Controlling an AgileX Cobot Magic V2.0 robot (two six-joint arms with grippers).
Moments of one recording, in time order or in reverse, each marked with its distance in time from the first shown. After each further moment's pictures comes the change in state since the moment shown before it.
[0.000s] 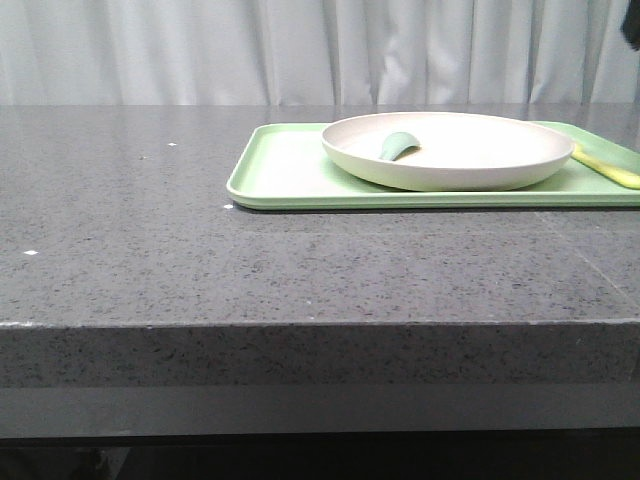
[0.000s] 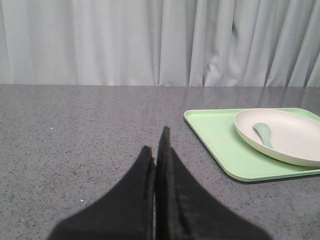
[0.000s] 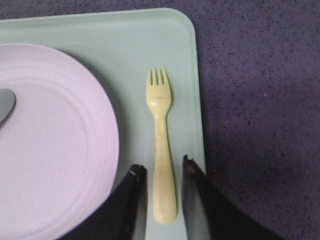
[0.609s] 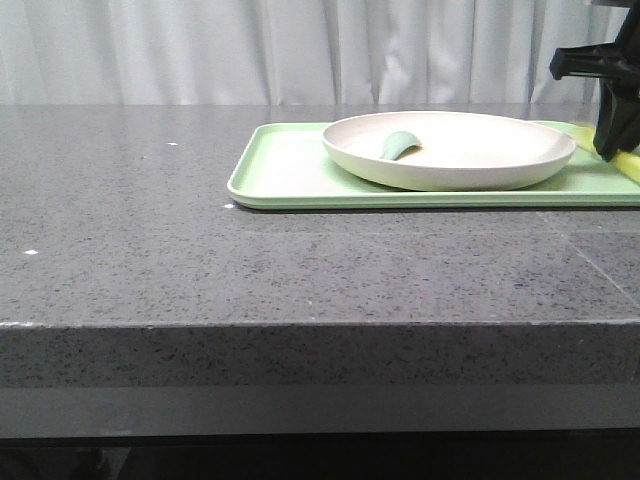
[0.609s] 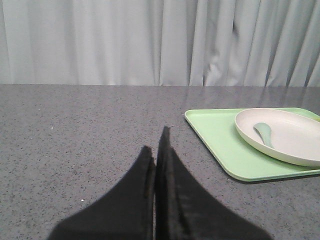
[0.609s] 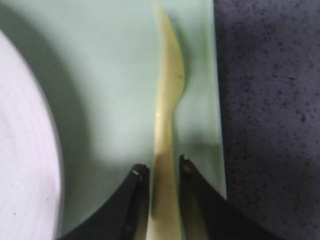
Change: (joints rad) left arm 0.000 0.000 0.000 0.000 0.000 0.000; right arm 0.000 0.269 -0.043 0.002 -0.038 0.003
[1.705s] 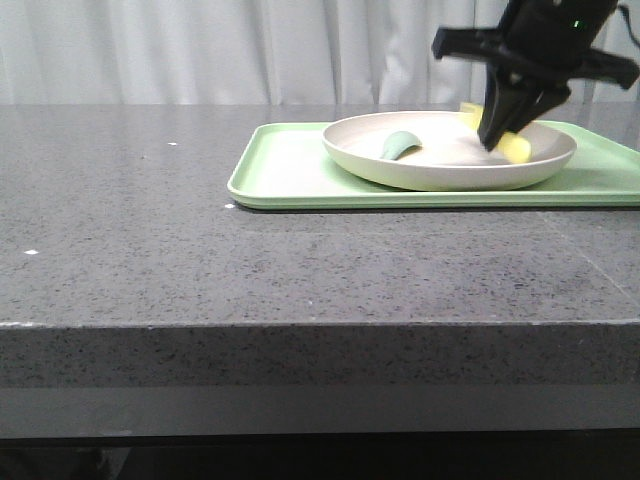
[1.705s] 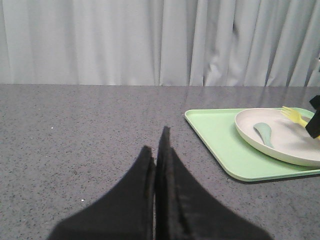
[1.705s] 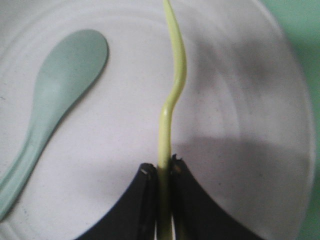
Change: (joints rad) left arm 0.000 0.000 0.000 0.000 0.000 0.000; right arm 0.223 -0.055 0.000 0.053 -0.022 0.102
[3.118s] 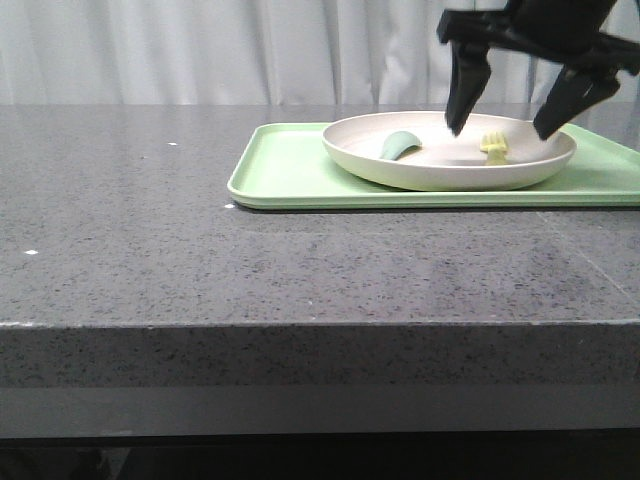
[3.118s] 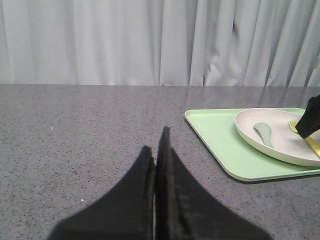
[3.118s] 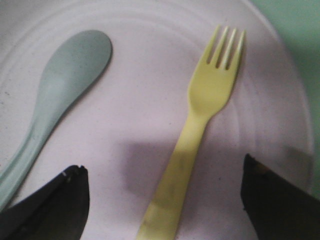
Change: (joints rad) left arm 0.000 0.000 0.000 0.000 0.000 0.000; right arm 0.010 0.016 0.008 -0.002 0.006 -0.005
